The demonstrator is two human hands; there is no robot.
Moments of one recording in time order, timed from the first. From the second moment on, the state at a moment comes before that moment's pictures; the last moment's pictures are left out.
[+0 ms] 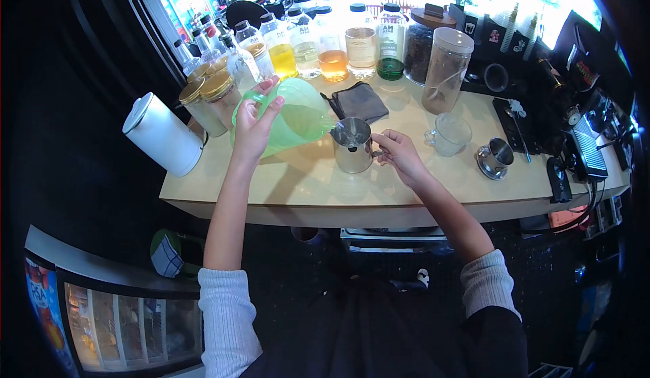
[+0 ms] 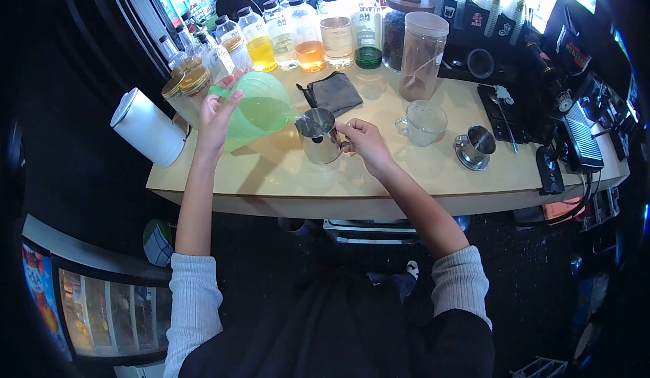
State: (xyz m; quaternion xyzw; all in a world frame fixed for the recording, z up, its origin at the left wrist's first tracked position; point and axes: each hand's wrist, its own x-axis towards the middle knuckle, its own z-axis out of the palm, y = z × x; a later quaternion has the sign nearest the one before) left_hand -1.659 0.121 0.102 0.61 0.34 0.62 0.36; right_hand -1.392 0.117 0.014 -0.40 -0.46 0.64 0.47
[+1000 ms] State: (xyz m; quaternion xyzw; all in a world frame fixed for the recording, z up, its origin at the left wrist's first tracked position) left_hand -1.670 0.114 0.101 0.44 0.30 0.72 0.44; right_hand -1.391 0.130 -0.011 -0.44 -0.59 0.46 0.50
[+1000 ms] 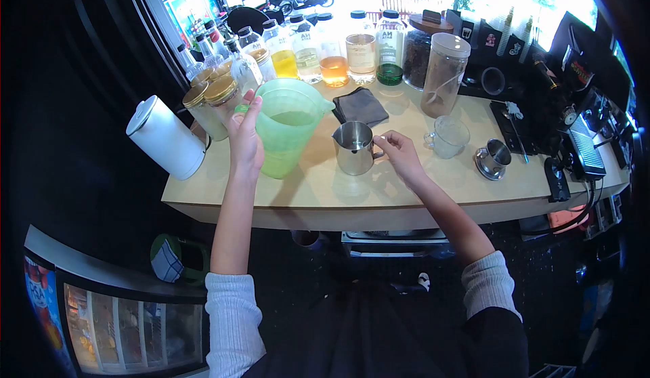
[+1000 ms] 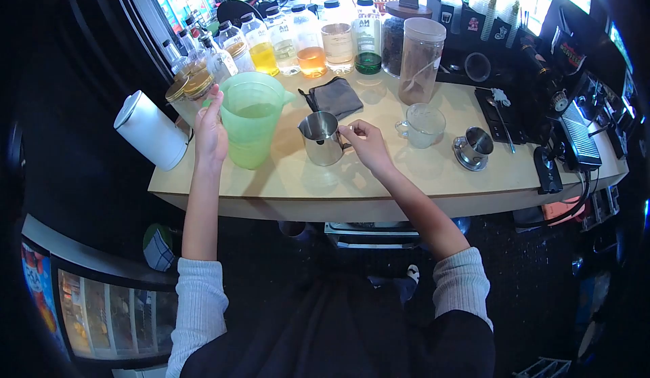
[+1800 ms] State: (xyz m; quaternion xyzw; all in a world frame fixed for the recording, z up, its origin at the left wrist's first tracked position) left_hand -1.579 0.048 -0.003 0.32 0.34 0.85 0.27; right_hand -1.293 0.059 0.034 -0.34 -0.56 0.52 0.55
